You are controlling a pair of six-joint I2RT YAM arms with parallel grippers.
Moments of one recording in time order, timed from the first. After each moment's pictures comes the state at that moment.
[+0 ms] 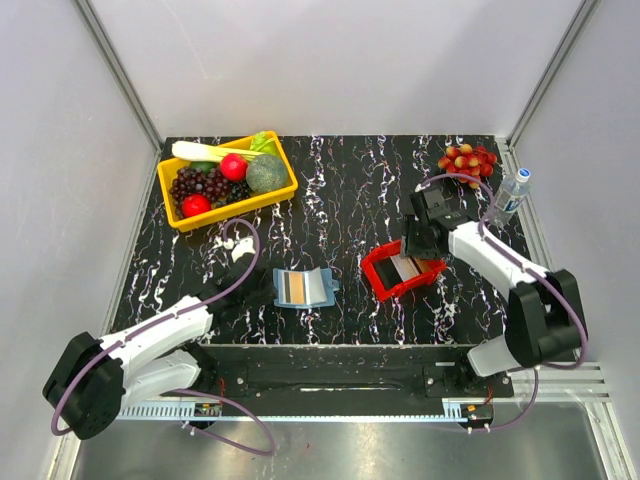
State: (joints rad) left arm -0.67 1.02 0.45 -0.29 -0.22 -0.85; right arm 0.37 1.42 0.99 -0.63 0.08 0.42
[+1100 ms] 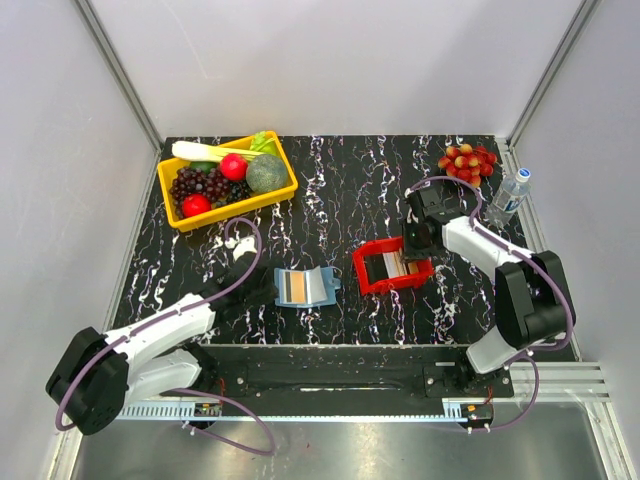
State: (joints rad) left arm -0.66 1.05 0.45 -0.26 -0.20 -0.84; right arm 0.33 1.58 1.00 -0.56 -0.05 0.30
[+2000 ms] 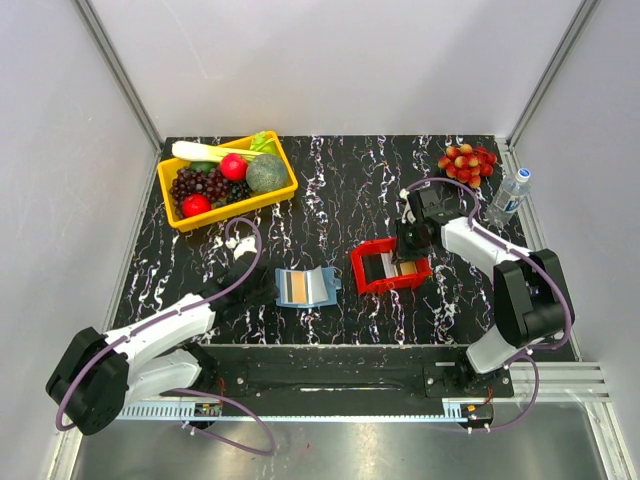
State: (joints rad) left arm -0.66 1.05 0.45 -0.25 -0.19 -0.84; right arm 0.33 1.59 0.99 -0.52 -0.19 0.31
